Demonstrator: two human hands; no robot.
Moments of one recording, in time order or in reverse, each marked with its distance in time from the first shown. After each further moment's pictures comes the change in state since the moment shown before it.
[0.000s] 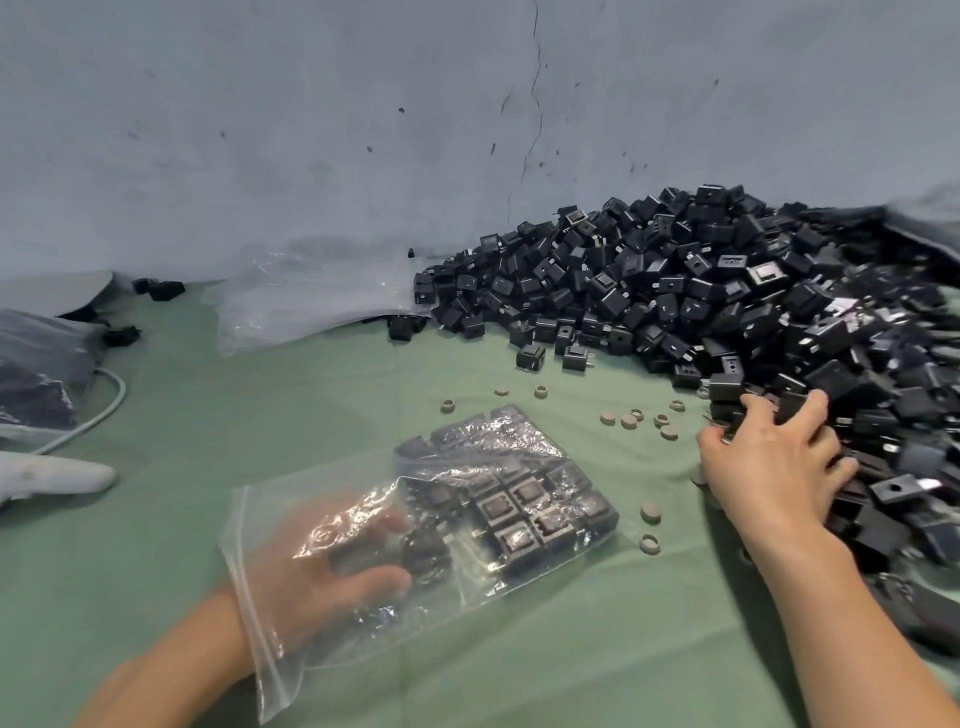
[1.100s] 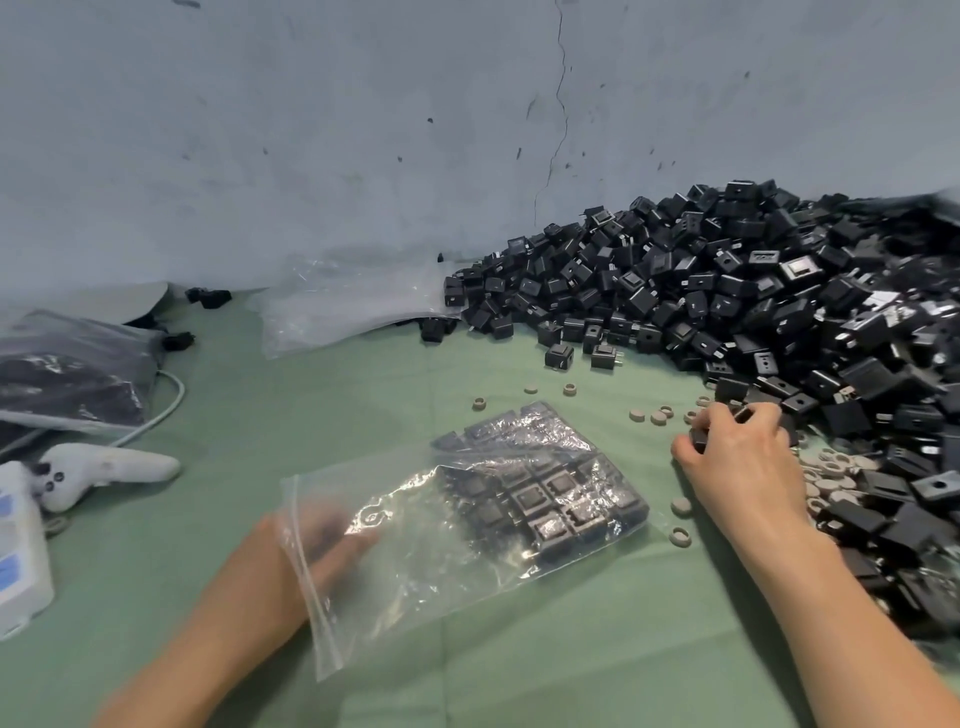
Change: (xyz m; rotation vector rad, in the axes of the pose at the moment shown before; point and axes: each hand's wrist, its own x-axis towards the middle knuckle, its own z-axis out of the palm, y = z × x) left_hand -0.022 -0.012 -0.034 0.356 0.145 -0.060; right_hand -0.021 -0.017 0.008 -0.014 -0.087 -0.272
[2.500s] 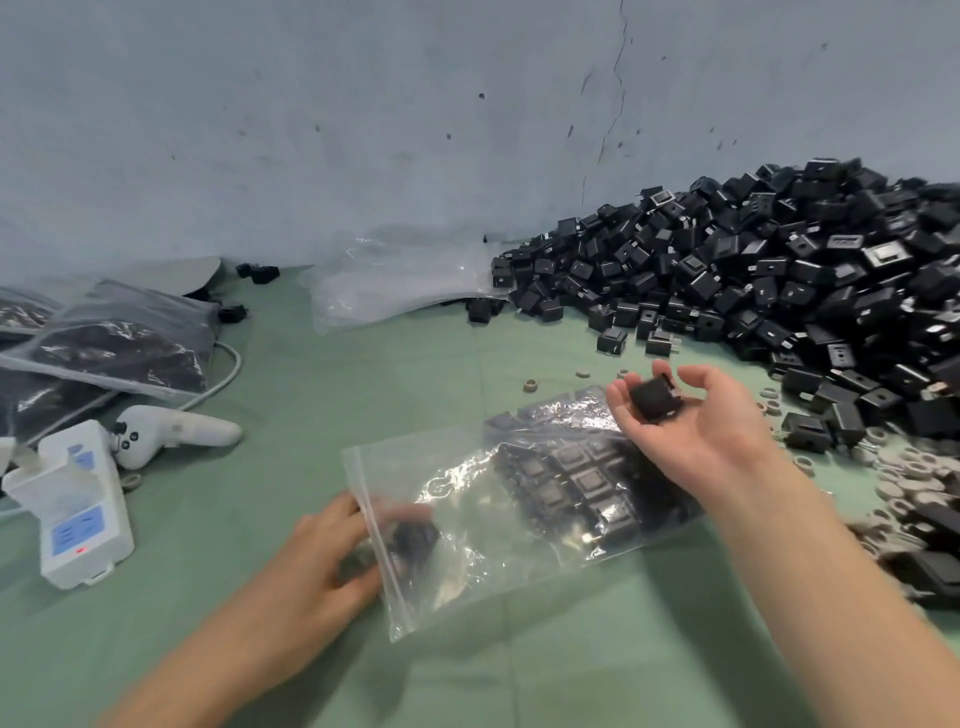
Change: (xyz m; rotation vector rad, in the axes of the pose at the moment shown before) left_hand -0.035 0.001 -0.028 -0.038 -0.166 0.149; right_hand -0.019 -0.101 -0.027 2.190 -0.681 0.733
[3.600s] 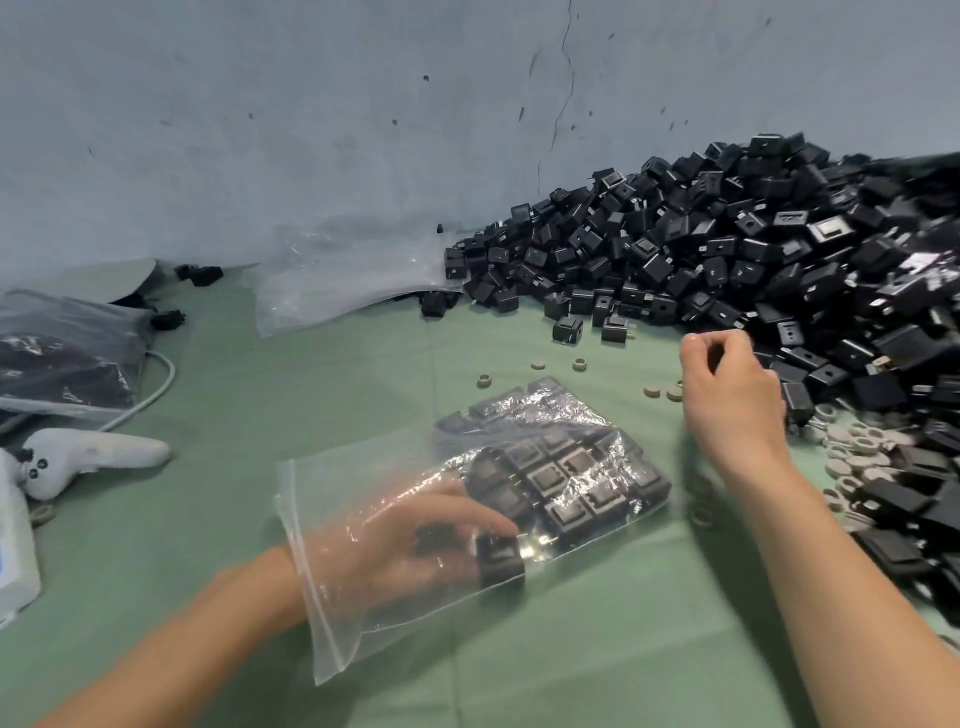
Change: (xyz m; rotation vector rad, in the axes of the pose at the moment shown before) left_hand 0.070 0.071 0.034 -0.182 -0.304 0.267; right_hand 0.023 -0.050 -0.046 -1.598 0.528 -0.824
